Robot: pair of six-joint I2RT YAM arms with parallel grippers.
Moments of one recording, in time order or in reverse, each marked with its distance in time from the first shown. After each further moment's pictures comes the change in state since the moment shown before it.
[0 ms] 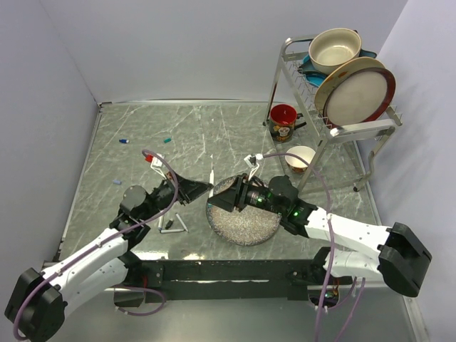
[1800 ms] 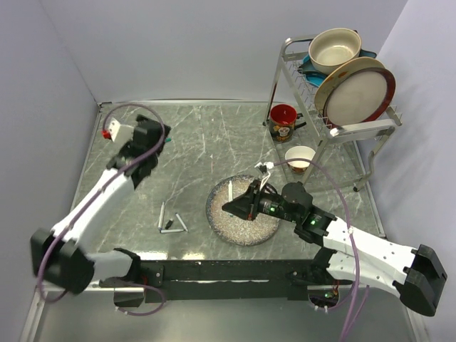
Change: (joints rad) left arm 0.201 0.425 0.743 -1.019 -0.980 -0.155; right arm 0.000 -0.230 -0.044 -0.240 0.014 -0.180
